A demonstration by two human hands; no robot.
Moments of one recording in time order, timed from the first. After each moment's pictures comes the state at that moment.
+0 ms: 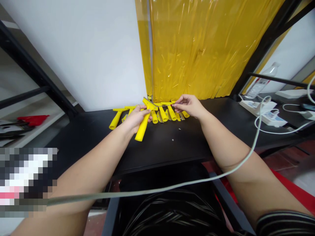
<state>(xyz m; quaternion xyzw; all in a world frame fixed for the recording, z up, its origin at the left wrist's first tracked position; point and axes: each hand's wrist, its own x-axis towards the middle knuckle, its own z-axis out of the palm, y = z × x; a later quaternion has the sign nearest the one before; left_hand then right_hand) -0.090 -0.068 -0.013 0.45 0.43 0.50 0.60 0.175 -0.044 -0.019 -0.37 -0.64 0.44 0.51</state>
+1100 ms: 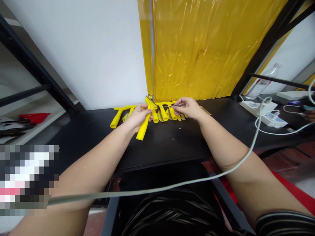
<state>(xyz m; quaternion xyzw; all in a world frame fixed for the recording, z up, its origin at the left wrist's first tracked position) -0.092 -0.065 -0.021 0.49 0.43 0.52 0.55 0.169 -0.040 -0.029 -0.43 -0.65 0.42 0.47</state>
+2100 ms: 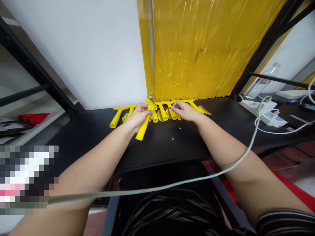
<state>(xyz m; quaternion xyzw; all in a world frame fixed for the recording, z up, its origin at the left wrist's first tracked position) -0.091 -0.065 -0.024 0.51 0.44 0.52 0.54 0.163 -0.048 -0.026 -0.52 -0.77 0.22 0.31</state>
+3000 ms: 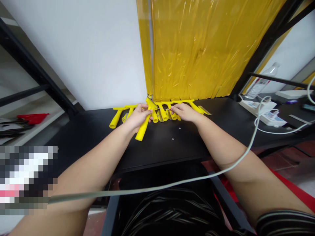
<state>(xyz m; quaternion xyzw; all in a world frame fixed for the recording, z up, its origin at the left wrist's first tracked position) -0.091 -0.061 -0.026 0.53 0.44 0.50 0.52 0.161 -0.045 -0.029 -0.51 -0.79 0.20 0.29</state>
